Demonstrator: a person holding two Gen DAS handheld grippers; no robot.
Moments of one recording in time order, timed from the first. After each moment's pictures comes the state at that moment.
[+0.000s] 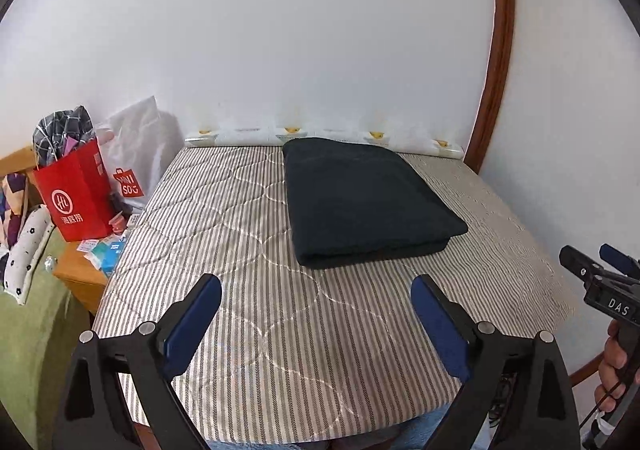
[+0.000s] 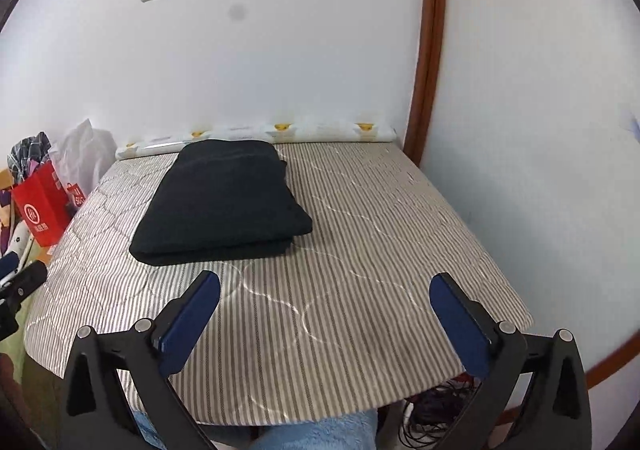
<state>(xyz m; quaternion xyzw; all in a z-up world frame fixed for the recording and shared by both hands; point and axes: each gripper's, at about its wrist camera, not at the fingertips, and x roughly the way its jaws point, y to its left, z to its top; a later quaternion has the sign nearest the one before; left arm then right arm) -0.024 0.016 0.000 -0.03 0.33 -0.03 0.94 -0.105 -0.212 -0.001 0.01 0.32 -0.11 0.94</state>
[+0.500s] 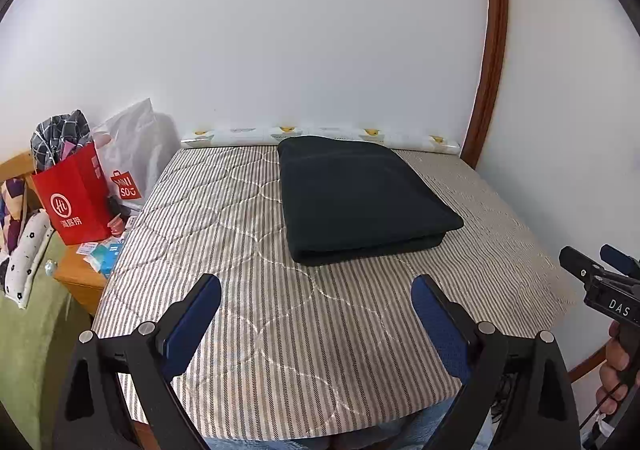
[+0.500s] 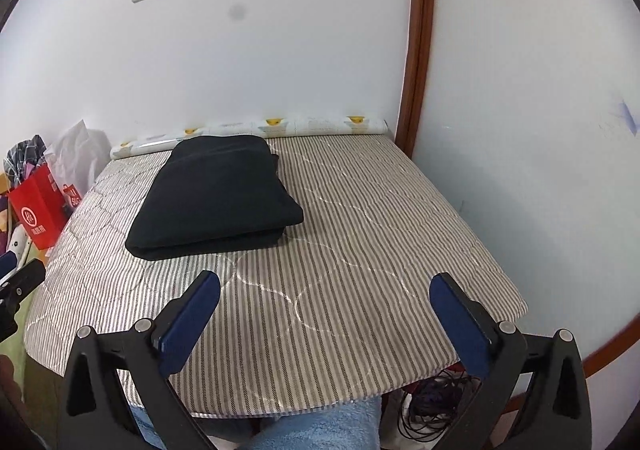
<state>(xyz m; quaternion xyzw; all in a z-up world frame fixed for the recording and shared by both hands) -0.030 0.009 -0.001 -0.02 0.33 -0.04 0.94 -0.114 -0.216 -0.005 0.02 0.32 -0.12 0.94</state>
